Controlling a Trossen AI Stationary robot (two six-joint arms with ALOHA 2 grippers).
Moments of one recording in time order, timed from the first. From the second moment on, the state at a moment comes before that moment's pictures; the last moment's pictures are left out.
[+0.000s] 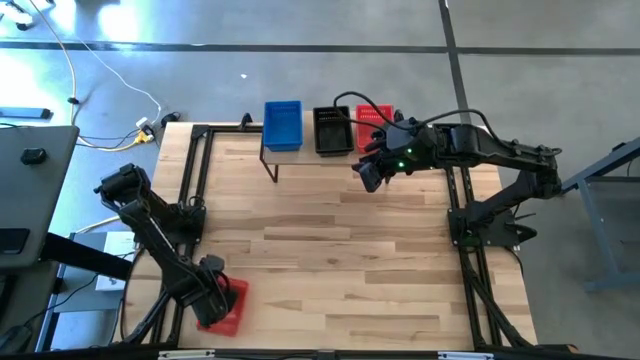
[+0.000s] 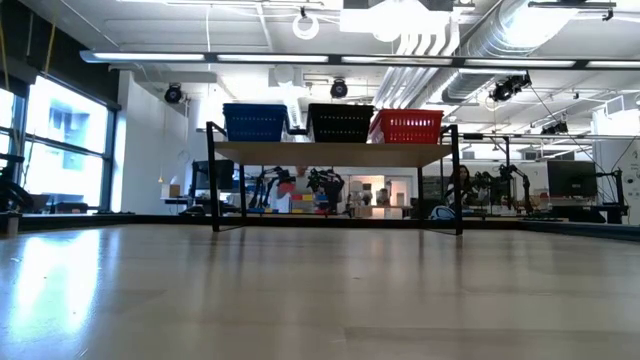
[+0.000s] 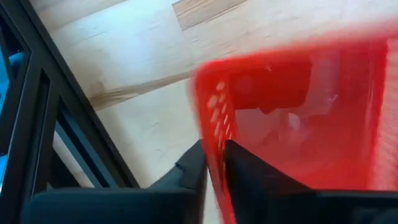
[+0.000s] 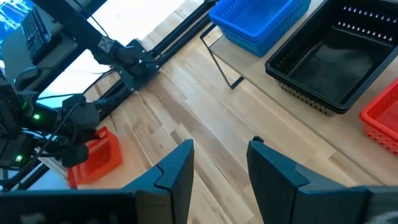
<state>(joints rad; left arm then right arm) -0.85 1.56 0.91 -0.95 0.09 -2.17 -0.04 1.42 1.71 -0.96 0.18 0.67</state>
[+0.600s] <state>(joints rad) -0.65 1.52 0.91 -0.92 0.07 -2.06 0.07 1.42 1.71 -0.96 0.18 0.46</state>
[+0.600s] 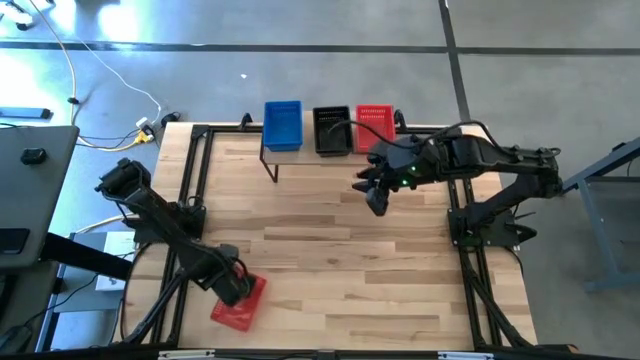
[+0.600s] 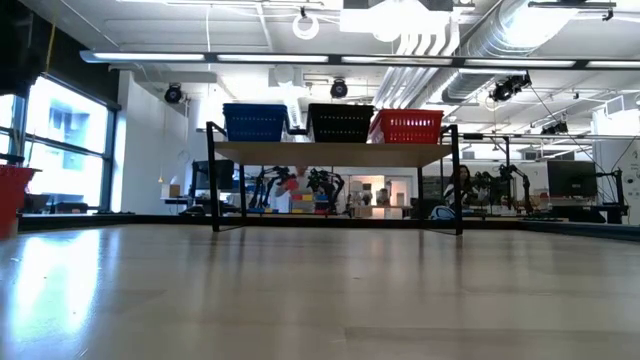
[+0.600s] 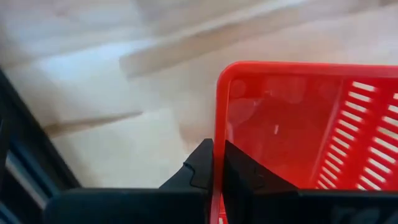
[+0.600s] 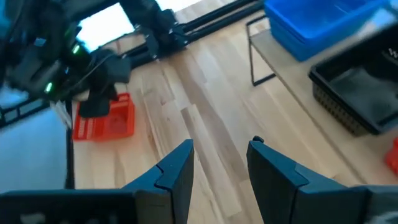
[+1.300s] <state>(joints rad) -0.29 1.49 1.04 -0.92 -0.09 -1.71 0.17 1.42 1.71 -0.96 0.20 0.13</state>
